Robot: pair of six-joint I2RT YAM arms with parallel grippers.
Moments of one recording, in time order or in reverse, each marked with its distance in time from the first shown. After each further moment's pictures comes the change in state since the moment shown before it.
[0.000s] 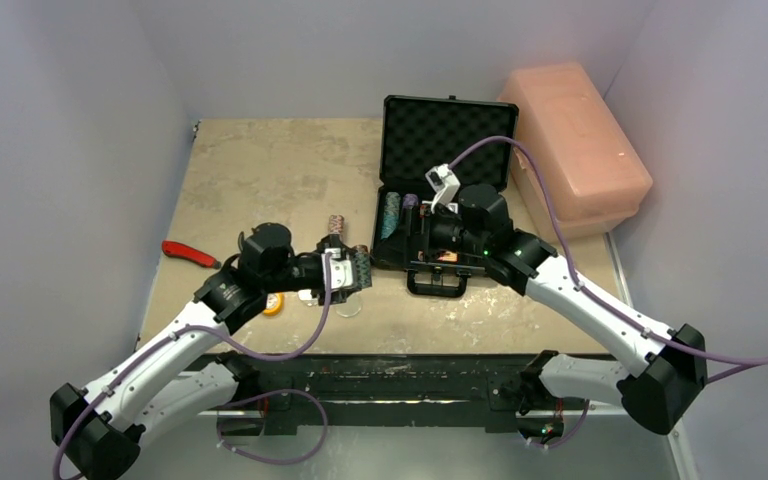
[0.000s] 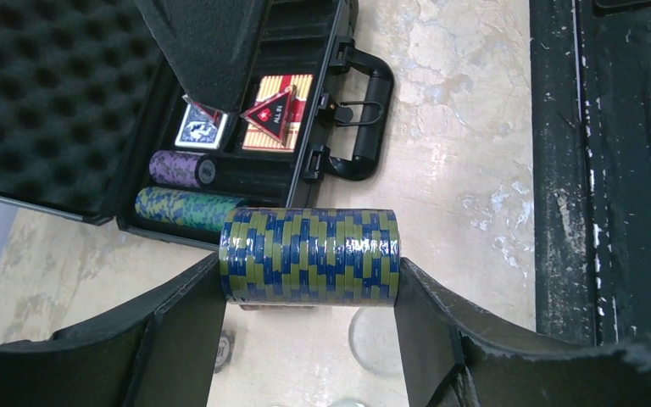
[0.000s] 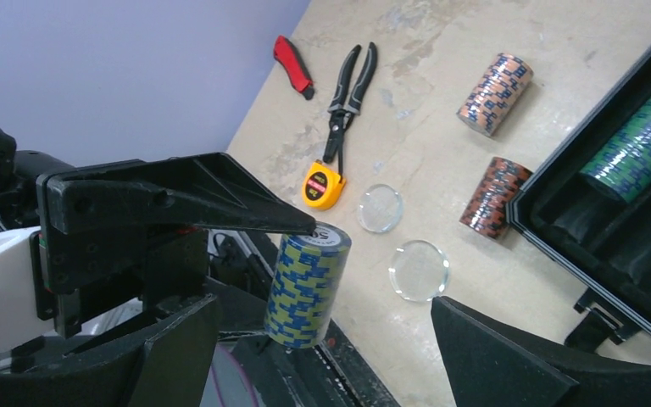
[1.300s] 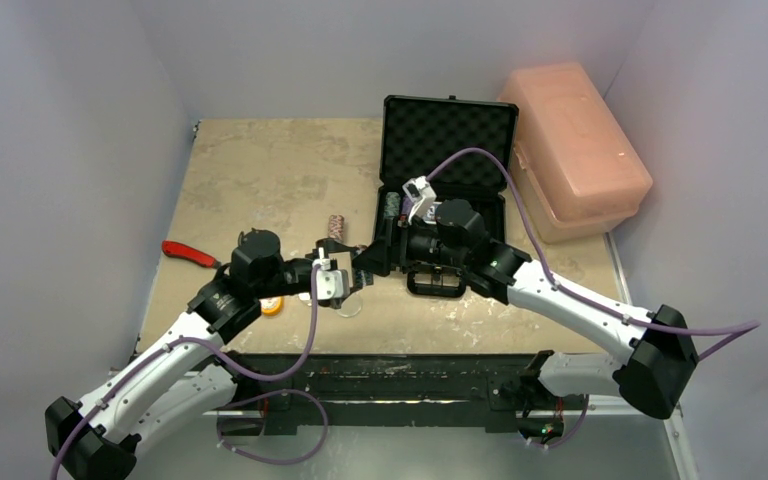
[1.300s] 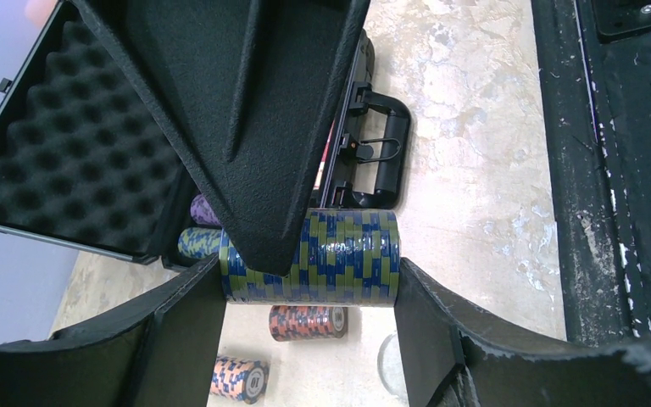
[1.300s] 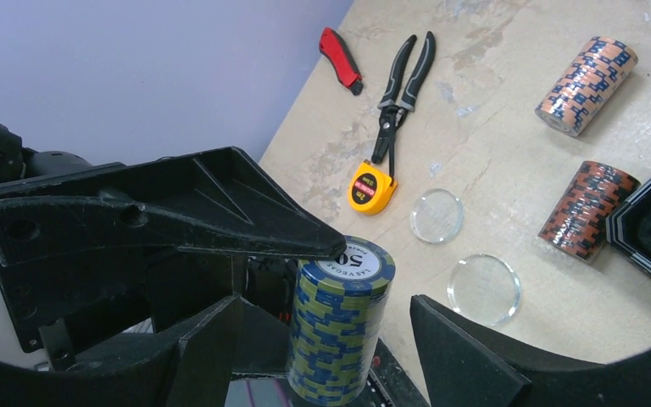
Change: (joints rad) left arm 0.000 -0.079 -0.052 0.108 0.040 0.041; right arm 0.137 0.073 -0.056 0.213 0.045 0.116
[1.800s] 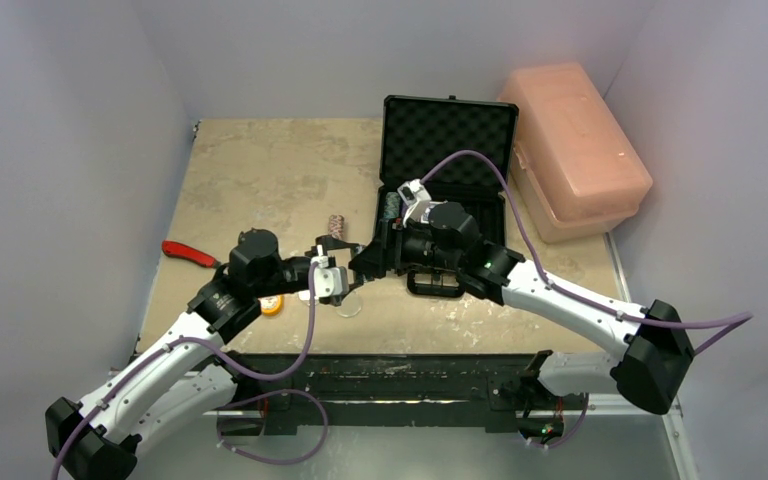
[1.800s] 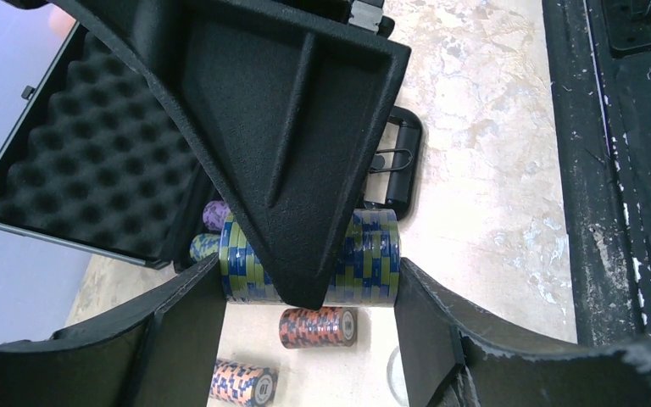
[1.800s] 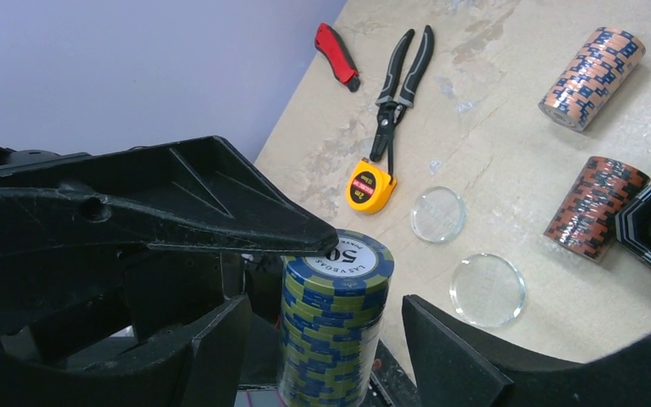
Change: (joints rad) left arm 0.007 0.000 -0.002 0.041 0.000 -0.018; right arm 0.030 0.025 -0.001 0.018 0.039 0.011
